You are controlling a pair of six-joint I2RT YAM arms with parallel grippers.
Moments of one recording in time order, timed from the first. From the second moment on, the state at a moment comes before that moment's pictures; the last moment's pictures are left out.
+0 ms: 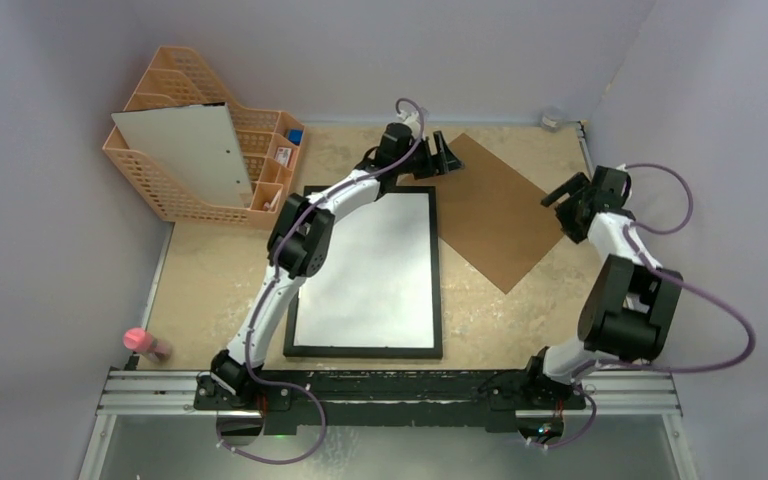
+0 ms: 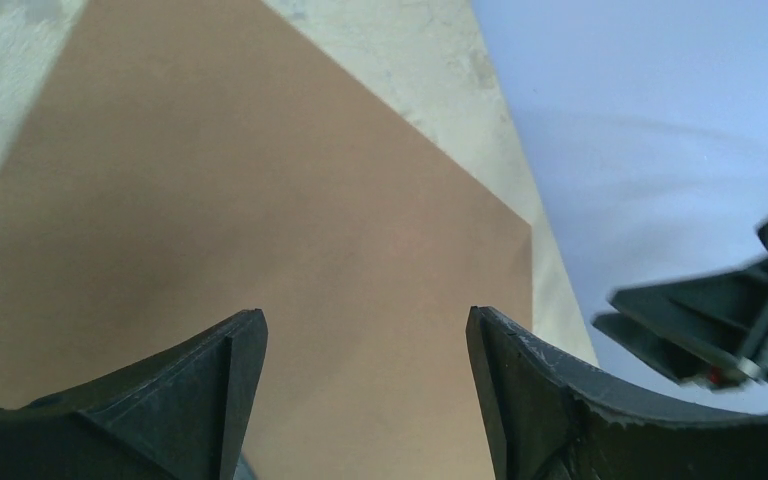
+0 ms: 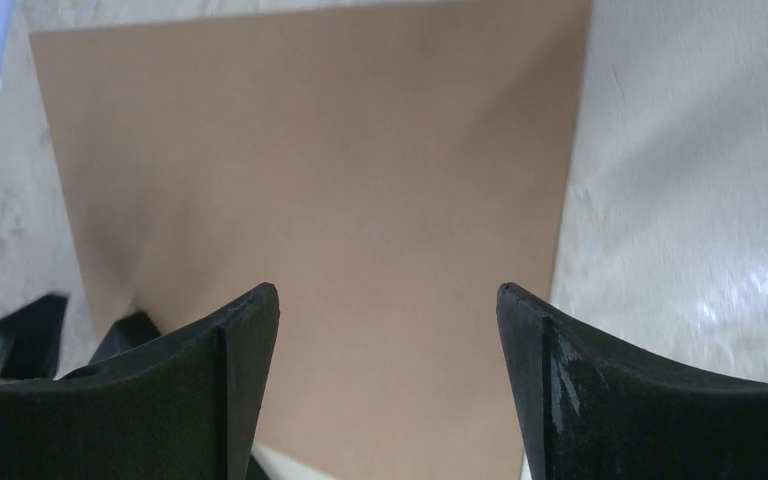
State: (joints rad) left arm -0.57 2.61 2.17 0.14 0.41 -0.75; right arm -0.33 1.49 0.96 -0.29 -0.11 0.66
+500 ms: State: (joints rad) left arm -0.81 2.33 1.97 -0.18 0.12 -0.81; right arm -0.24 2.04 1.52 -0.28 -0.04 0.51
